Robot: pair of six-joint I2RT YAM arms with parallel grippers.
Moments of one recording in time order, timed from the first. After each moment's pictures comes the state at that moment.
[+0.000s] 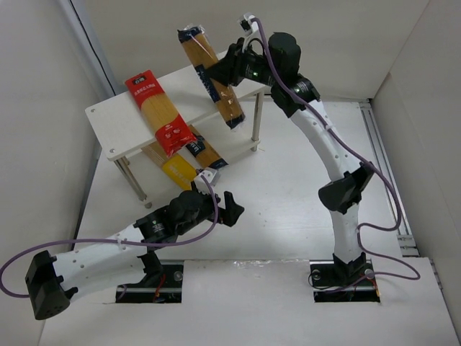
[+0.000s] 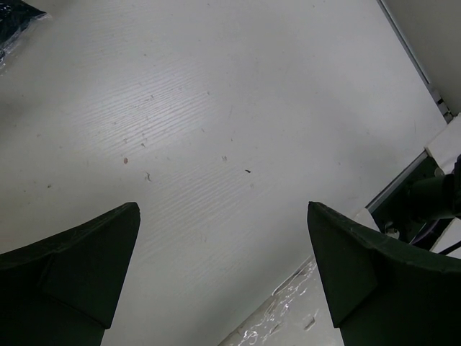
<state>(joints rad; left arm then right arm) -1.02 0.80 0.53 -0.11 -0.20 -0.54 0.57 2.09 2.49 -0.32 -0.54 0.30</state>
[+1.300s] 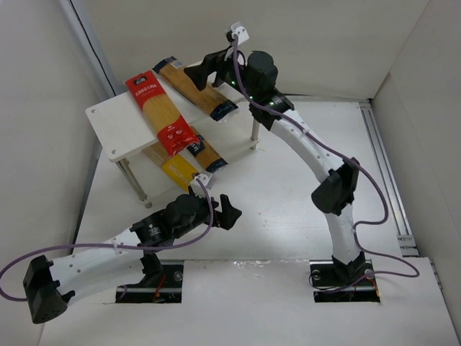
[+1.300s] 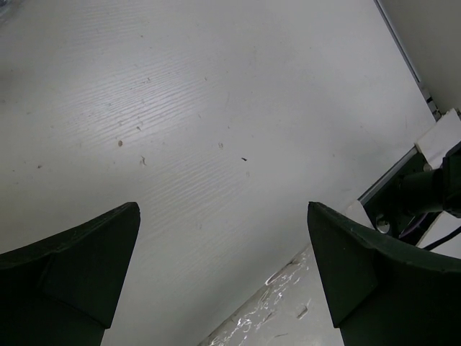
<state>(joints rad) -1.02 0.75 0.48 -0.12 -0.19 -0.59 0.67 2.18 2.37 0.06 -0.23 0.23</state>
